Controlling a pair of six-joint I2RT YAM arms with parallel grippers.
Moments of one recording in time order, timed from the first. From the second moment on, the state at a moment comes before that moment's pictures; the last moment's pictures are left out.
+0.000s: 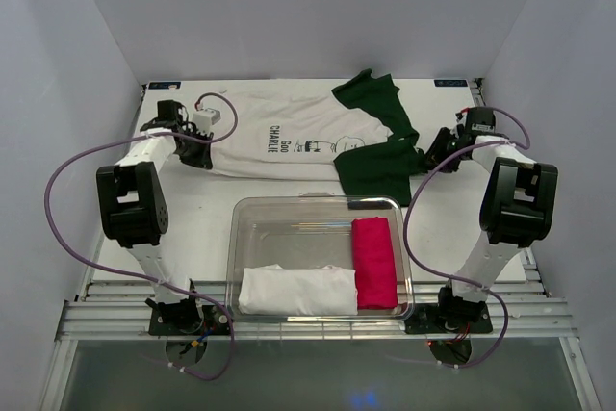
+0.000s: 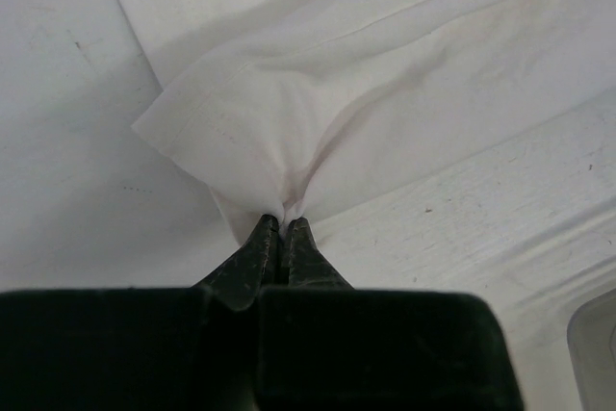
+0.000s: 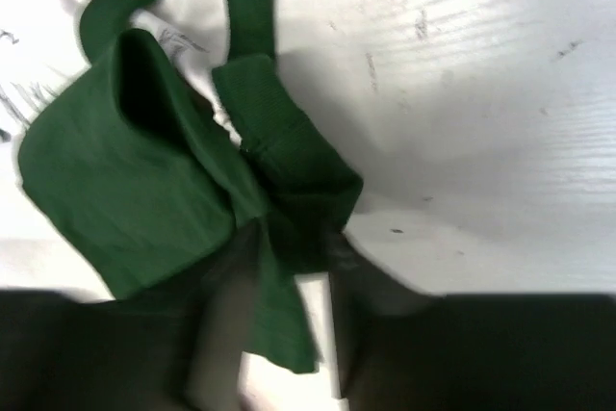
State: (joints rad) left arm 0.10 1.87 1.35 -0.59 0.38 0.43; right arm -0.16 1.83 1.20 -0.38 -0.40 0.31
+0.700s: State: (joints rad) left arm 0.11 1.88 1.29 -0.61 0.37 0.45; right arm 0.01 1.65 0.94 -0.53 -0.29 0.27
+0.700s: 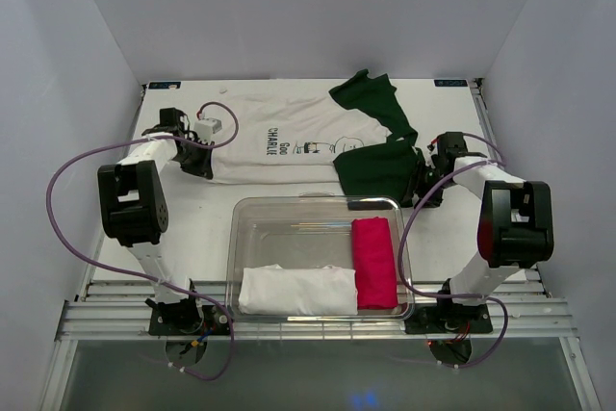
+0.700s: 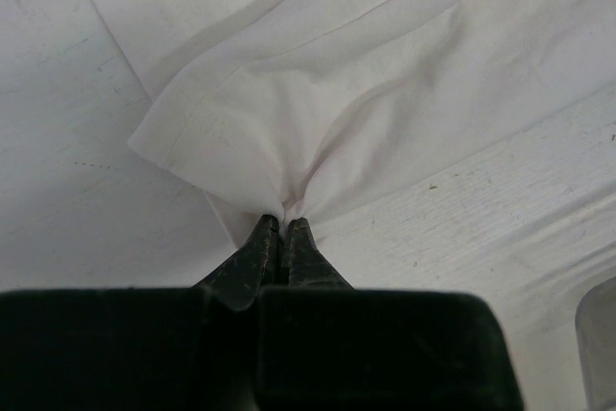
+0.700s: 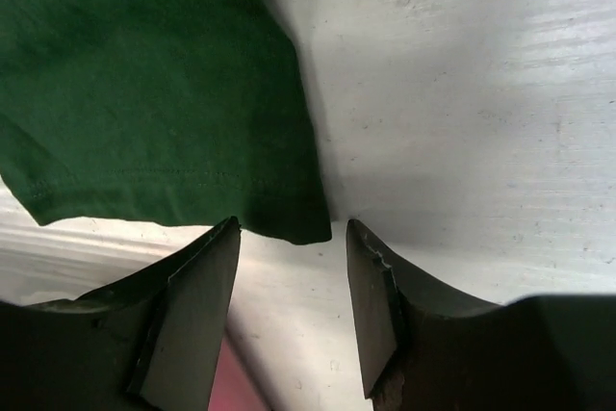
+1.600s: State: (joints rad) left arm 0.11 1.88 1.32 -0.61 0.37 0.46; right arm 0.00 1.84 1.43 -0.51 -0.57 0.26
